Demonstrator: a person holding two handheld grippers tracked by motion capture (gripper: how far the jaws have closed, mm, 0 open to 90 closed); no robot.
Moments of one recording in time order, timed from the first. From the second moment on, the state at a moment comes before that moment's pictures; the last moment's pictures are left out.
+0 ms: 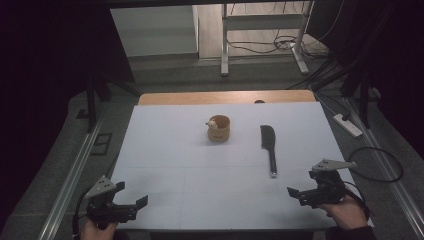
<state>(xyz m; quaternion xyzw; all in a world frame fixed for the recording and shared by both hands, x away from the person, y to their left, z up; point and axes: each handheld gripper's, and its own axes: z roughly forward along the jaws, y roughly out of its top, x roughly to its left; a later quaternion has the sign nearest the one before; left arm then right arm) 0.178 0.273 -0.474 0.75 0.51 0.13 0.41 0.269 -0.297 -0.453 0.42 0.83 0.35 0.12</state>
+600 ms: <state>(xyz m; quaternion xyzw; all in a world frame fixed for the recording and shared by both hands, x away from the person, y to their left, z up) 0.178 0.273 -0.474 0.75 0.51 0.13 0.41 0.282 -0.289 -0.448 0.41 0.83 0.35 0.13</state>
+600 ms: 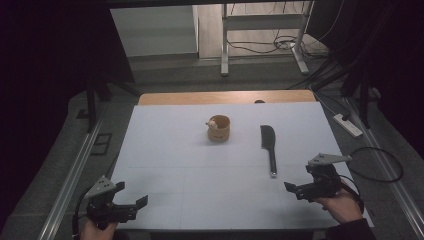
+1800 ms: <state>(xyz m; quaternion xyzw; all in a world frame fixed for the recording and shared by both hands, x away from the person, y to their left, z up) 0.178 0.273 -0.474 0.74 0.51 0.13 0.41 0.327 -0.270 -0.450 0.42 0.84 0.31 0.14</state>
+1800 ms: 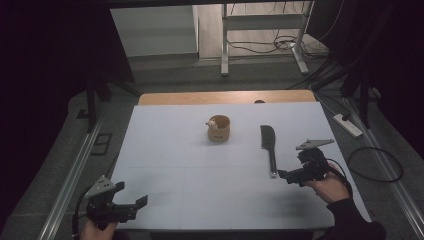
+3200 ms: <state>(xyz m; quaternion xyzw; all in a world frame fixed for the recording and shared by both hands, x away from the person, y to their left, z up) 0.178 0.273 -0.474 0.74 0.51 0.13 0.41 0.377 -0.225 -0.457 0.42 0.86 0.26 0.12</state>
